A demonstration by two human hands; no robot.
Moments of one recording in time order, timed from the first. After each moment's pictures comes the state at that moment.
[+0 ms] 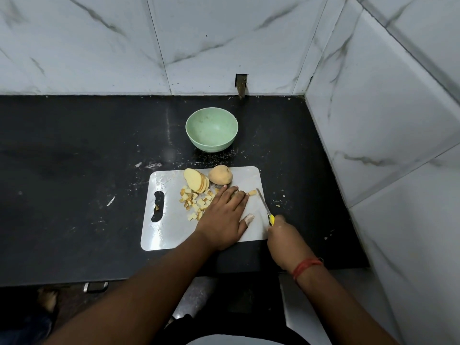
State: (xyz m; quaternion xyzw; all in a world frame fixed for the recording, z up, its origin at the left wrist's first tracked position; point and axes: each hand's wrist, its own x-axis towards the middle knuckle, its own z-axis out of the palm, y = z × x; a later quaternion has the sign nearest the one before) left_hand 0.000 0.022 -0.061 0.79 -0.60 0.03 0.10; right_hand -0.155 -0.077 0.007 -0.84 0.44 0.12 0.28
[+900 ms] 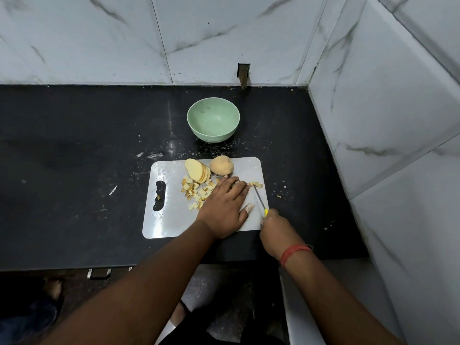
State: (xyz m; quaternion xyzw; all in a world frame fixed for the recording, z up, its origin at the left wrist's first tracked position) left_hand -0.001 0.021 -0.061 0.79 -0.60 0.04 0.11; right_hand -0.144 -0.064 0.006 -0.82 0.46 0.17 0.28
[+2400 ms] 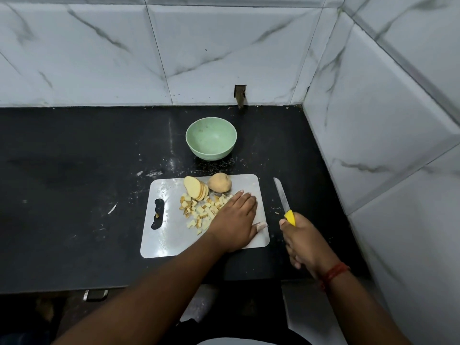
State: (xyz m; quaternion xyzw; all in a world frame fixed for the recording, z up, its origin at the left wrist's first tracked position) left_hand -0.009 -0.007 -0.048 0.76 -0.65 0.04 0.02; right_hand -0.178 -0.095 0.053 -0.64 0.45 -0.02 0.62
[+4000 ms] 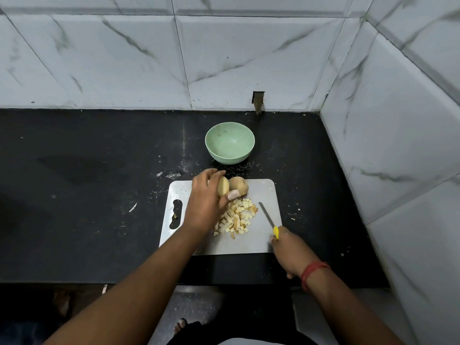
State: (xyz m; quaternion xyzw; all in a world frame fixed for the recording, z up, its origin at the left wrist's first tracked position) left_hand 0.058 0.047 -0.002 0.86 -0.38 0.00 0.35; right_hand -0.138 -0.072 0.031 -0.80 0.42 0.18 0.39
